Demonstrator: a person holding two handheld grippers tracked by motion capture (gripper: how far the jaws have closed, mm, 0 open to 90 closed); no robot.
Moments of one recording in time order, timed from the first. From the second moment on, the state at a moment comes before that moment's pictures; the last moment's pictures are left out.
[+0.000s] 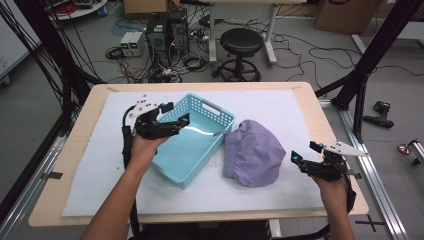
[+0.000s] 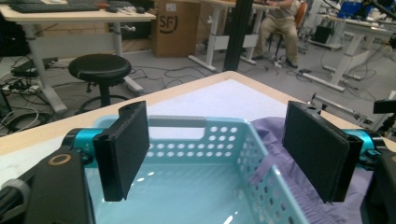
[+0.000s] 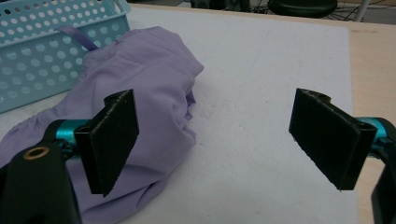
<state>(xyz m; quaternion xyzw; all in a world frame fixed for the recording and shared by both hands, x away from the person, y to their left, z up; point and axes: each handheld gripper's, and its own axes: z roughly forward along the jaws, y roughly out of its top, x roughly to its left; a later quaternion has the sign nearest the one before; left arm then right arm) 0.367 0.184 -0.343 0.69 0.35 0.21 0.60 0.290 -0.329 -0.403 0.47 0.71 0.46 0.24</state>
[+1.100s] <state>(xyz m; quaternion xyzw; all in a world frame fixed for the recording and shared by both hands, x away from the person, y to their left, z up) 0.370 0.301 -0.381 0.67 0.43 0.23 0.56 0.280 -0.329 -0.405 0.47 0.72 0.46 0.24</state>
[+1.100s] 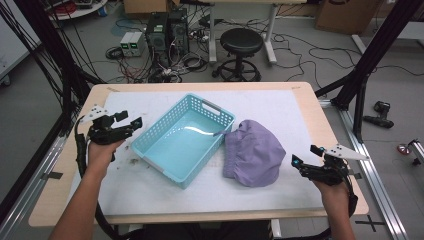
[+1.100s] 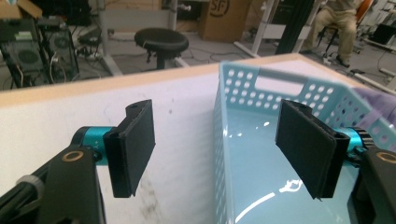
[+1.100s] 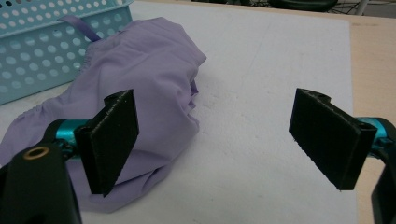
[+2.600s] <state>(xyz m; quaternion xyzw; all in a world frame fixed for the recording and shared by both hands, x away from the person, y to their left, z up) 0.318 0.303 -0.414 0.69 0.49 0.24 0.47 0.279 -0.324 -0.404 0.47 0.72 0.45 0.24</state>
